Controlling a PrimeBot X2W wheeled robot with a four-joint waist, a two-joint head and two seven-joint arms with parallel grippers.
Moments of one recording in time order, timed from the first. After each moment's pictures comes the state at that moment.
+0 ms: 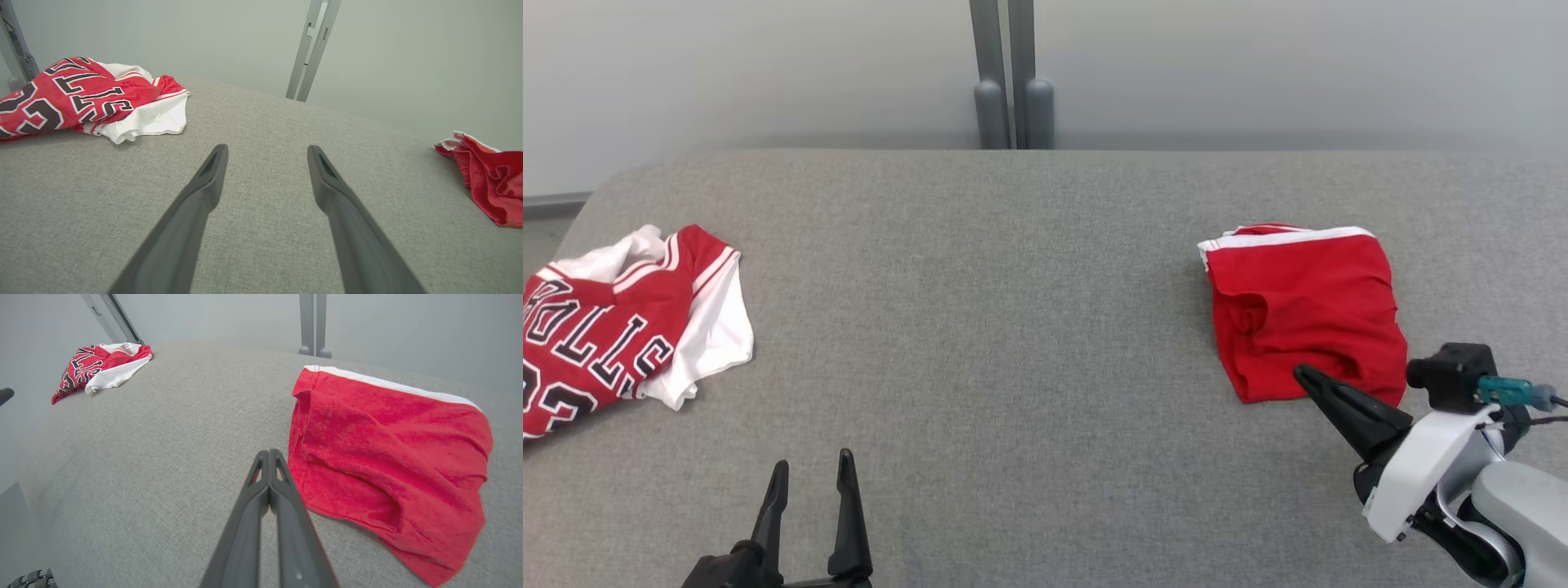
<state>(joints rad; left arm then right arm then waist) 0.16 0.05 -0.14 0.06 -0.33 0.04 -0.26 -0.47 -0.76 0.99 0.25 1.01 0.13 -0.26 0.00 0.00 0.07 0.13</state>
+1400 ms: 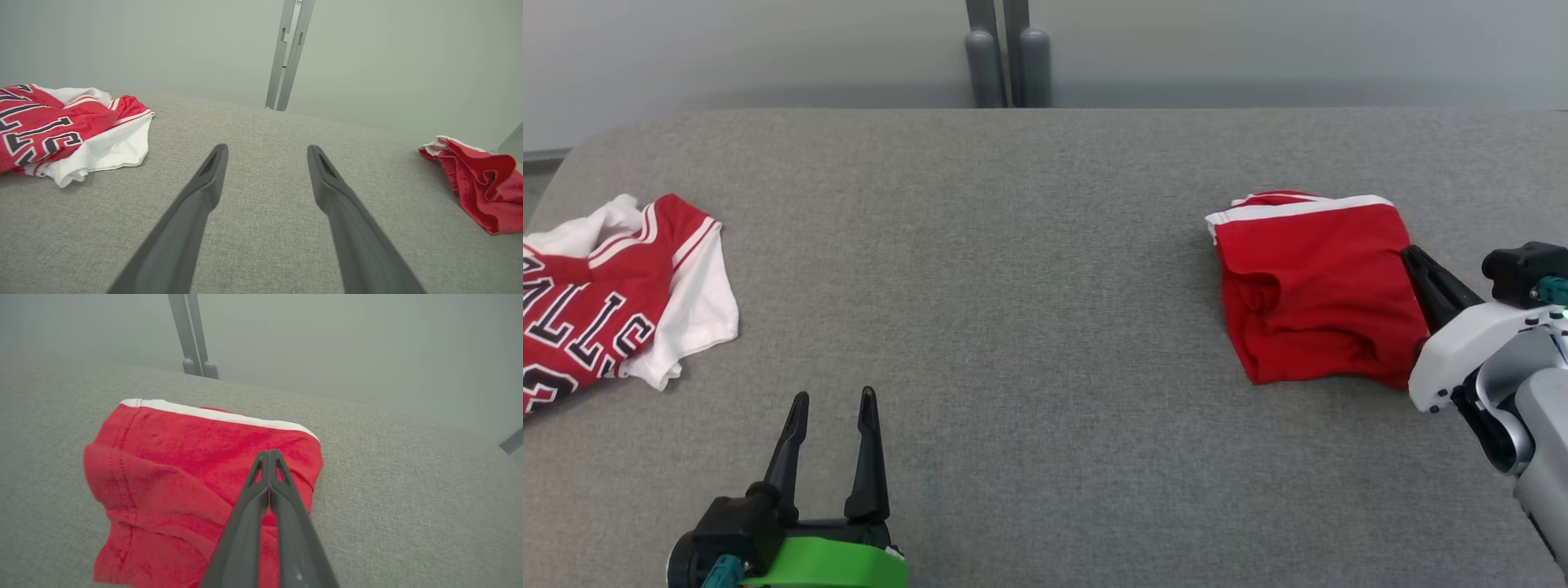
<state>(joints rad) 0.05 0.05 -0.15 0.06 -0.30 -0.01 -0.26 -0.46 -0.50 0.35 0.53 0.51 0.13 -0.11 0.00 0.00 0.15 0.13</state>
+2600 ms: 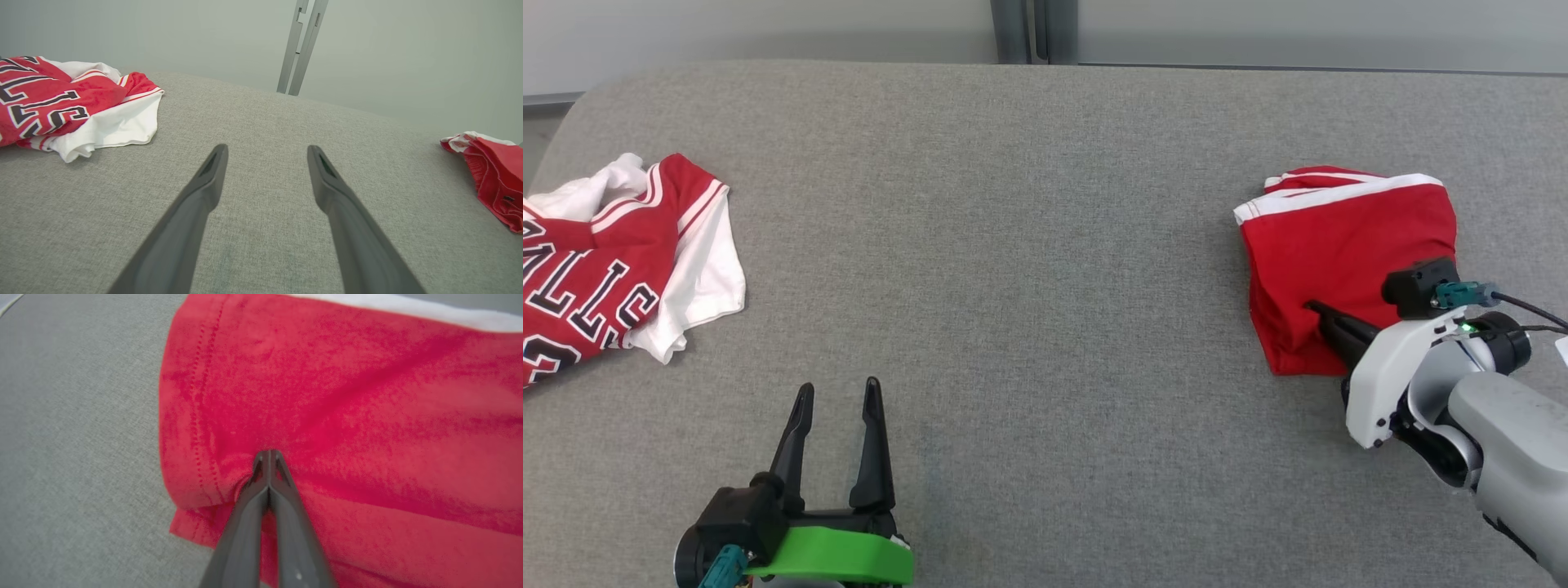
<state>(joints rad) 0.03 0.05 -0.18 0.06 -0.33 0.01 -0.26 -0.66 -0.61 0.94 0.56 0.93 0.13 -0.07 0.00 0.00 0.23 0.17</state>
